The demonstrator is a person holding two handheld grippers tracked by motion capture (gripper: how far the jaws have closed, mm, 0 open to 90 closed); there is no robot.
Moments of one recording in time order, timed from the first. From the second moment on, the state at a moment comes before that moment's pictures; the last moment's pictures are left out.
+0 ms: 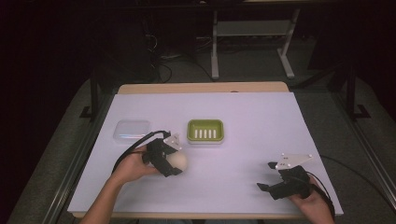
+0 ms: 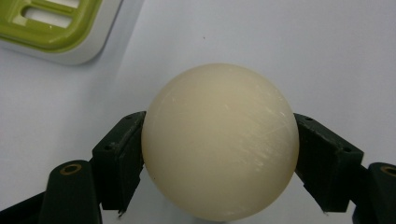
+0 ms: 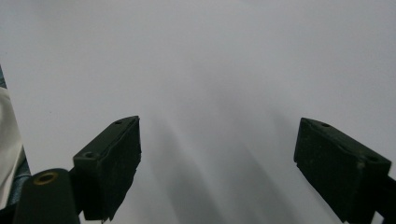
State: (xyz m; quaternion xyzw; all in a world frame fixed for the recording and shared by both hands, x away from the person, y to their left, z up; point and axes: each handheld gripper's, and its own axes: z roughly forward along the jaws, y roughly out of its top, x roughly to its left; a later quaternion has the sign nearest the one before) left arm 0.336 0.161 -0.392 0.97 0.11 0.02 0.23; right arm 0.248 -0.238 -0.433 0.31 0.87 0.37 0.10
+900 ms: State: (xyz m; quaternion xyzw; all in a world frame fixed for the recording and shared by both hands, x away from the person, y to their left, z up) left arm 0.380 0.126 -0.354 0.96 0.09 0.02 0.26; right arm 0.251 -0.241 -0.434 0.33 0.86 0.38 0.09
